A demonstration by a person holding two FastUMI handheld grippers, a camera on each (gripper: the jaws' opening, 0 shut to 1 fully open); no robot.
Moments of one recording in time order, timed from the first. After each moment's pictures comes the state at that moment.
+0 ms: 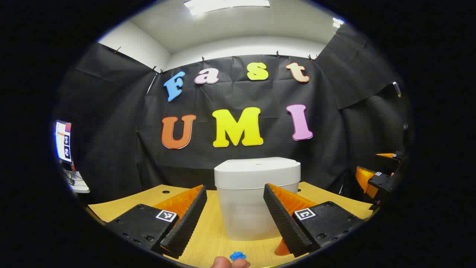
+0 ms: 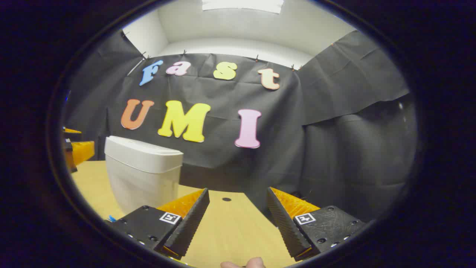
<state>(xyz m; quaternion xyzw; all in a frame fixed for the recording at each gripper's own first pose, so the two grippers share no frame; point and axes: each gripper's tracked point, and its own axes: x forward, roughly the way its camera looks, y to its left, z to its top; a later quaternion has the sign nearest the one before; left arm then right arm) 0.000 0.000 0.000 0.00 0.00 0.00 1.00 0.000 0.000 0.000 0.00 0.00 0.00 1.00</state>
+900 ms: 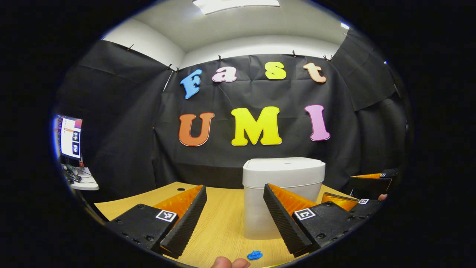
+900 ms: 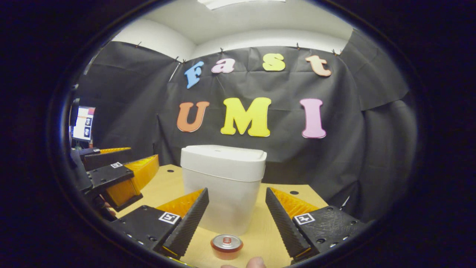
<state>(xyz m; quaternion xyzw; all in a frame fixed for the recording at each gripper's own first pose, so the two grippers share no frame) 0.000 0.054 -0.006 -0.01 0.01 0.06 1.00 -0.048 0.201 0.021 0.06 0.06 0.26 0.96</state>
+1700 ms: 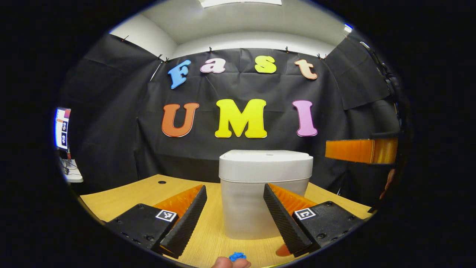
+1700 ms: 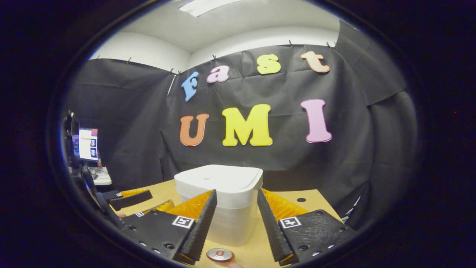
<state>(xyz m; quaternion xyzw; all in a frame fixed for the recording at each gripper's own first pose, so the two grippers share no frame) 0.023 0.014 -0.028 -0.04 0.03 0.00 1.00 0.003 0.176 0.093 0.11 0.05 0.30 0.95</state>
